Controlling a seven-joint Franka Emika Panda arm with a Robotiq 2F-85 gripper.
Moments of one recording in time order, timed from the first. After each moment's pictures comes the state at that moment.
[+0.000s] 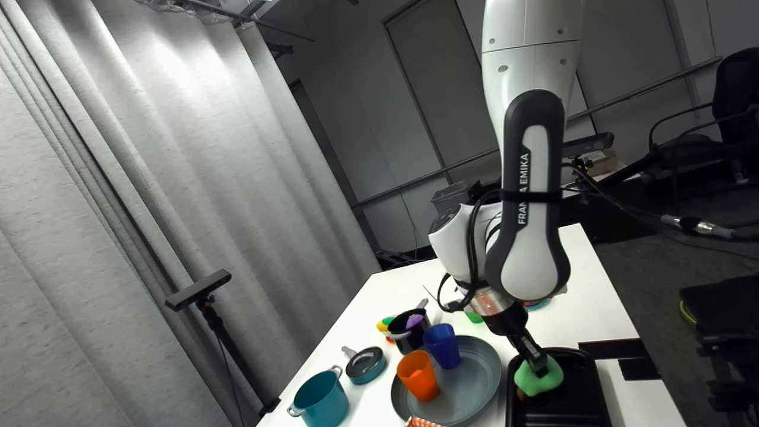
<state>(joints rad) -0.06 0.38 -0.09 -2.36 -0.23 2.66 -0.46</state>
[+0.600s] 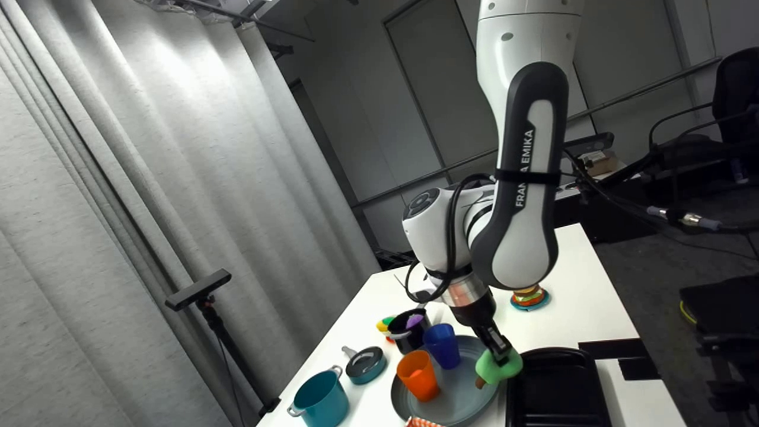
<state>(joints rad) -0.01 0.32 -0.08 -2.31 -0.38 2.66 -0.36</state>
